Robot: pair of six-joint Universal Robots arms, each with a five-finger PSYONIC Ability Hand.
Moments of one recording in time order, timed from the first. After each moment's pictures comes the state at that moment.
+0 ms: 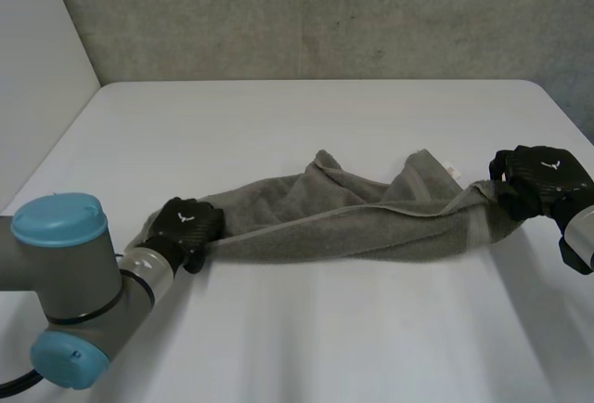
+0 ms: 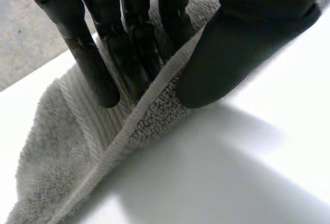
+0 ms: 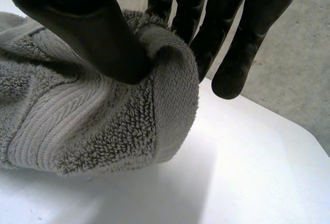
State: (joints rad) left arm 4.35 -2.07 -1.80 3.50 -1.42 3.48; right arm 1.51 -1.32 1.85 -0.30 1.13 2.89; left_hand 1.15 1.17 1.17 1.17 0.98; right_hand 1.32 1.33 1.34 1.33 1.15
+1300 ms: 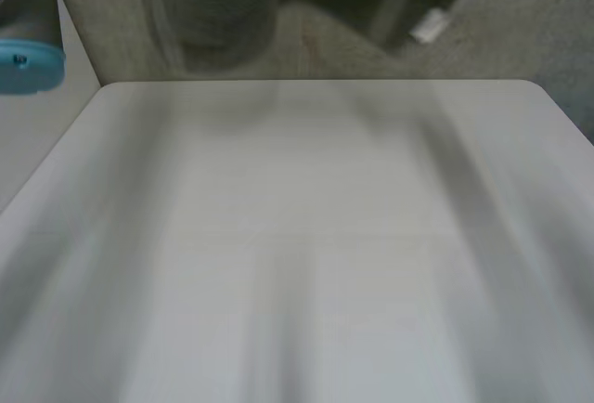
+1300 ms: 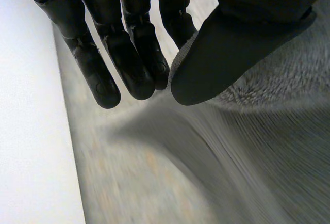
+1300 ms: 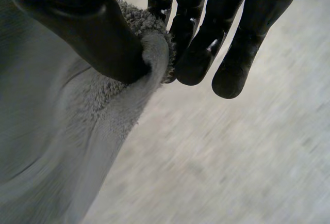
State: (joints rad) left arm 4.36 -1.98 -0.77 3.40 -1.77 3.27; right arm 1.78 -1.17 0.80 -0.22 1.25 2.87; left_hand 1.18 1.22 1.22 1.22 1.02; right_hand 1.32 1.33 1.34 1.34 1.15
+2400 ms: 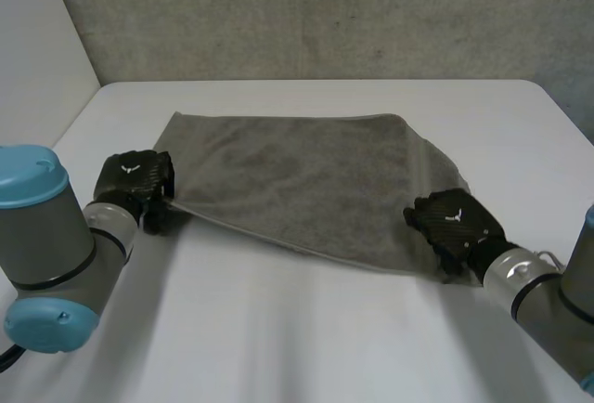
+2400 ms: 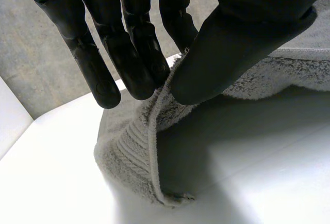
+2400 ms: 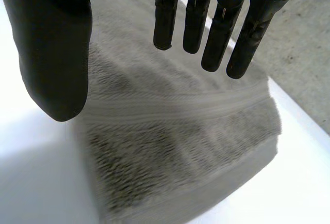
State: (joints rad) left arm 4.39 -1.94 -1.72 3.43 -1.63 3.28; right arm 1.78 -1.24 1.92 -0.30 1.19 2.55; left_hand 1.18 1.22 1.22 1.22 1.03; right_hand 0.48 0.51 0.49 0.49 0.27
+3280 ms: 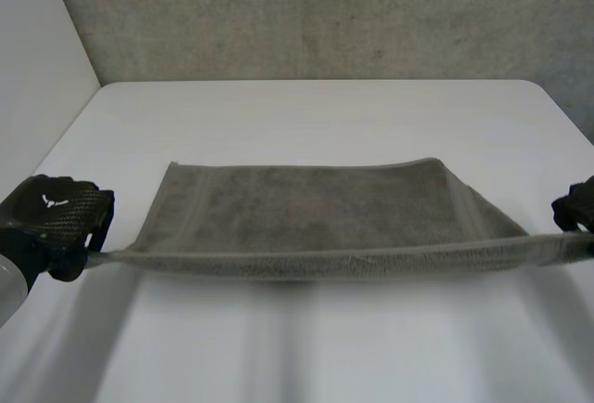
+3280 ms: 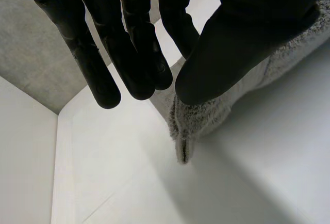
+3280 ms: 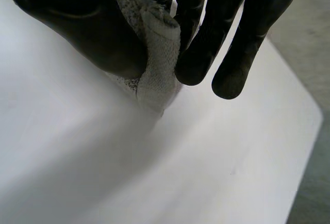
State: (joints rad) left arm 4.58 -1.34 -1.95 2.92 -1.44 3.67; right arm 1.21 -1.61 1.72 0.67 0.95 2.01; left_hand 1.16 1.22 1.22 1.22 1.02; right_hand 1.33 1.34 1.34 1.34 1.17
